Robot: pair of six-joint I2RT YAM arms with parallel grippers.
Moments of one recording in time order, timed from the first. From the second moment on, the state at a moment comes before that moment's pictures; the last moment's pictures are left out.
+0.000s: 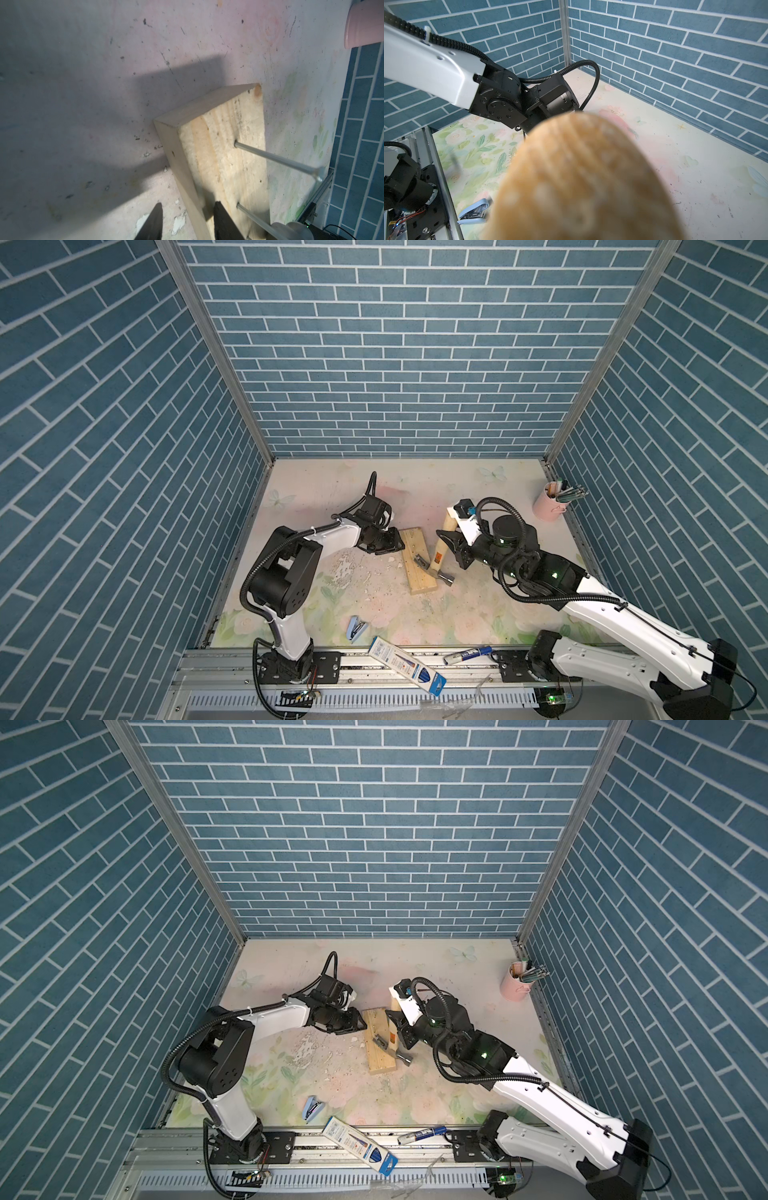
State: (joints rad) left arm -0.50 1.79 1.05 -0.34 0.43 -0.53; right arm 0.92 0.95 0.90 -0.30 0.02 0.03
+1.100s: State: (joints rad) left arm -0.51 1.78 1.04 -0.34 0.40 -0.55; right arm 0.92 0.82 0.74 -0.15 0.02 0.05
